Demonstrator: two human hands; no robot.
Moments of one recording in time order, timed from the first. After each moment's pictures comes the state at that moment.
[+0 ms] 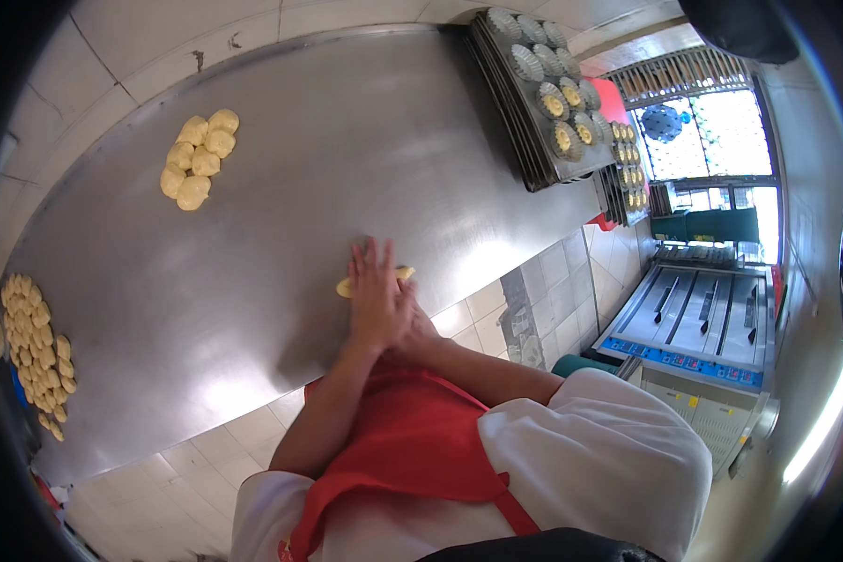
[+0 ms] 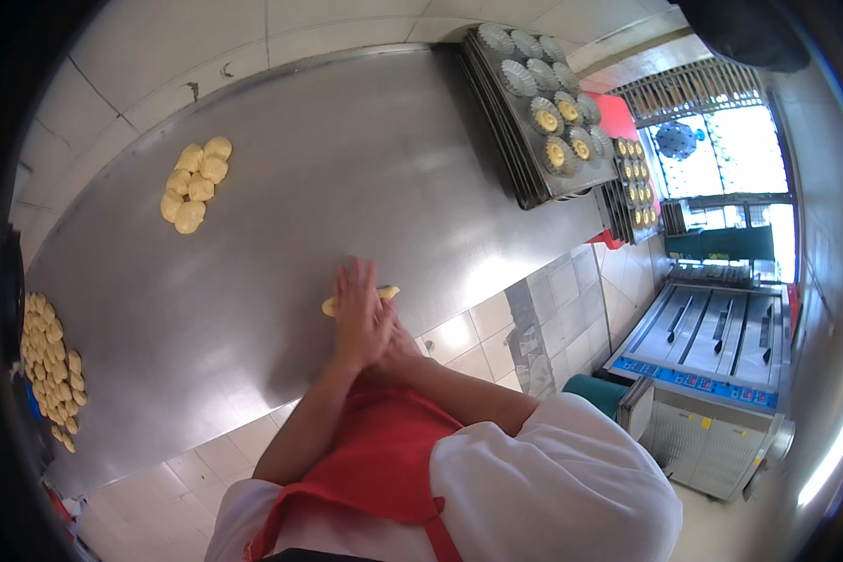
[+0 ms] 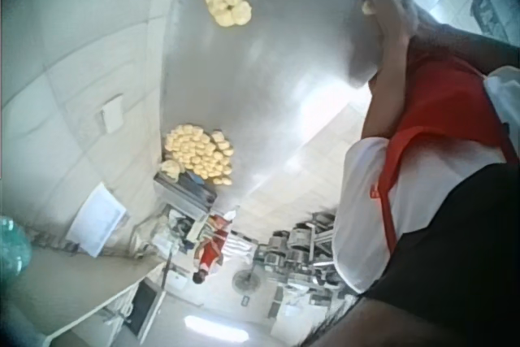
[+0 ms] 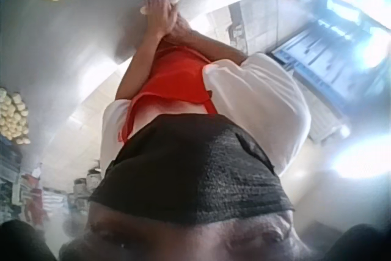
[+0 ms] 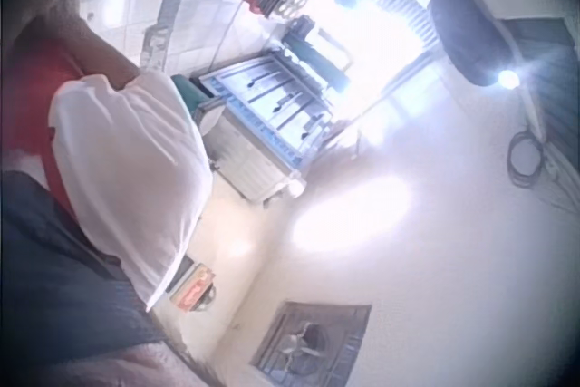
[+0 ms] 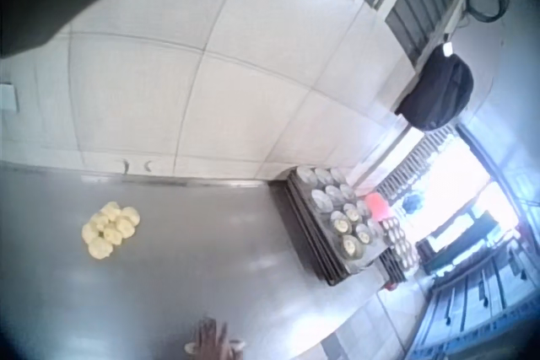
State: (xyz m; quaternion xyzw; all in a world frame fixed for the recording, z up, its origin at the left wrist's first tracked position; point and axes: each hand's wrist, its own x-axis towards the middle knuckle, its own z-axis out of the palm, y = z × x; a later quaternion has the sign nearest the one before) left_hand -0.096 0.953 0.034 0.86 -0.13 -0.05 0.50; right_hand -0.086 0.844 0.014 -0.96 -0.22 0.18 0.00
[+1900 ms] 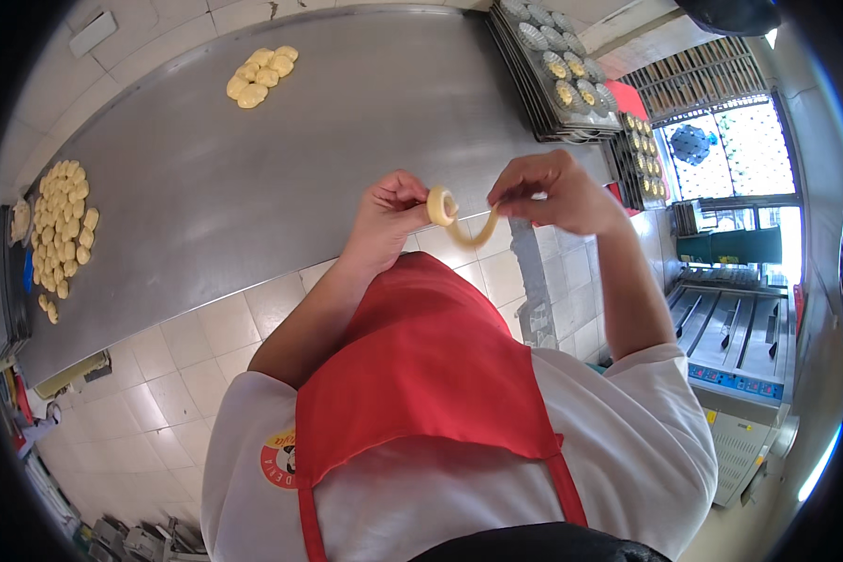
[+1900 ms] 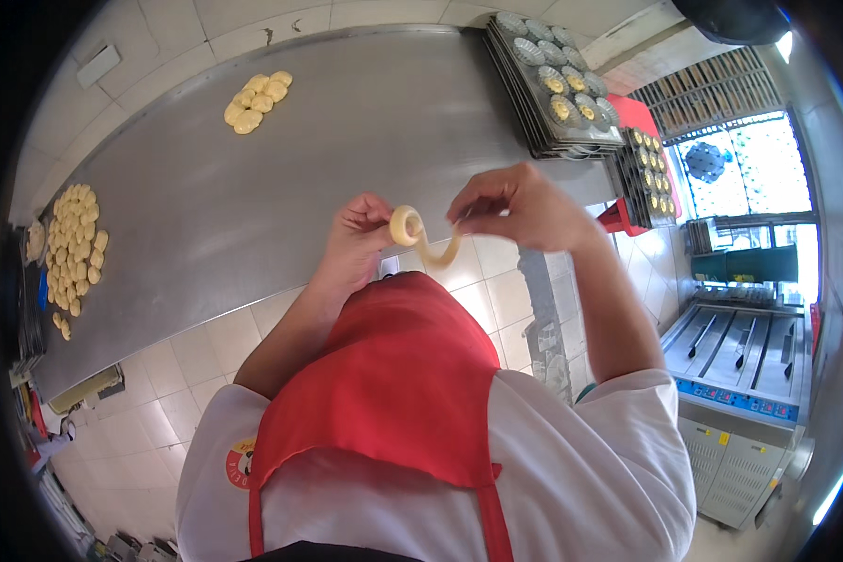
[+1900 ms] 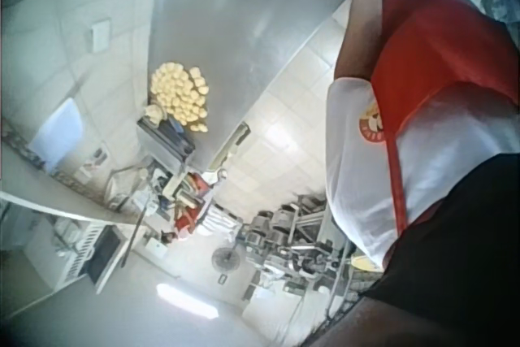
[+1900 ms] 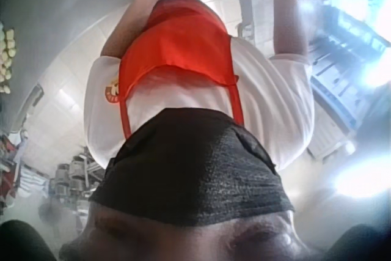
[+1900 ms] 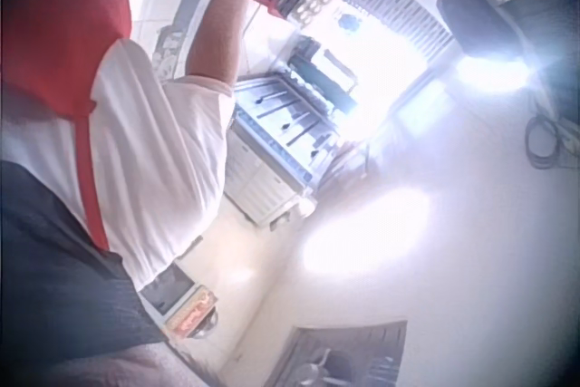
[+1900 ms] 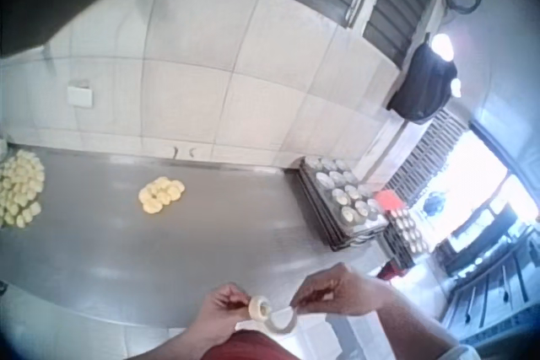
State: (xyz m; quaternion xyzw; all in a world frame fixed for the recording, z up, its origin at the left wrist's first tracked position) left_hand -0.183 0.986 0.134 0.33 -0.11 -0.15 0.92; right_hand -0.158 0.760 0.336 -0.86 -0.14 0.30 0.39
